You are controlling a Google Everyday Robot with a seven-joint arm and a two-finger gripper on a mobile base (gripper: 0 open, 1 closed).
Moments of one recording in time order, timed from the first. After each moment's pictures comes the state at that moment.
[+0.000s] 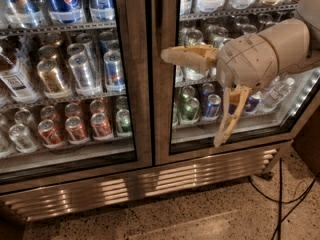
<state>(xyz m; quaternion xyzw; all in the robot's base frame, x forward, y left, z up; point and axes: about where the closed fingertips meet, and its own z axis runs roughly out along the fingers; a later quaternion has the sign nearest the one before) 0.408 -0.045 0.978 -0.70 0.39 0.44 0.40</state>
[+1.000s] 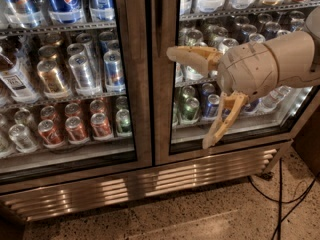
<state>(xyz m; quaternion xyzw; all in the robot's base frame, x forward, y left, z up) 0.416 -0.043 0.974 -0.66 0.42 0.42 0.45</state>
